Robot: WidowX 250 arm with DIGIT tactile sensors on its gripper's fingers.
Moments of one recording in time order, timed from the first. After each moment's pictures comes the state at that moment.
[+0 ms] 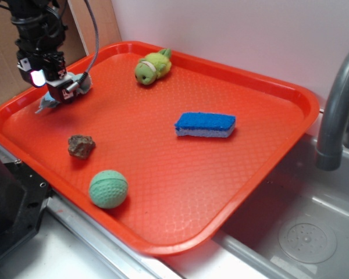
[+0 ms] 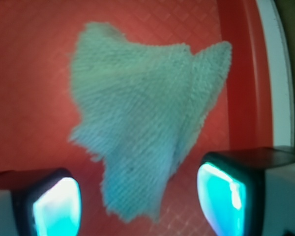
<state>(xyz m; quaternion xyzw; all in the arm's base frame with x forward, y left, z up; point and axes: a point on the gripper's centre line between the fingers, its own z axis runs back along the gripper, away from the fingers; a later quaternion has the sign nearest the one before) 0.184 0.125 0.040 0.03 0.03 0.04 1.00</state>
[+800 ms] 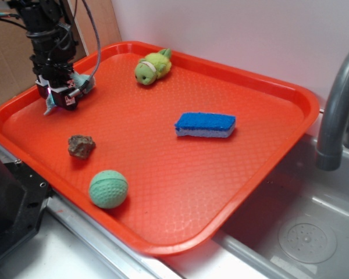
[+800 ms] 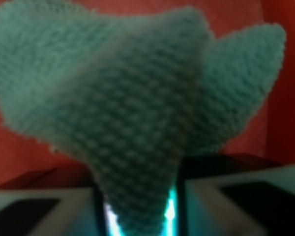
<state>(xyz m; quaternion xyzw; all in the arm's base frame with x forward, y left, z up) 0.203 0.118 0.014 0.00 0.06 0.00 1.00</state>
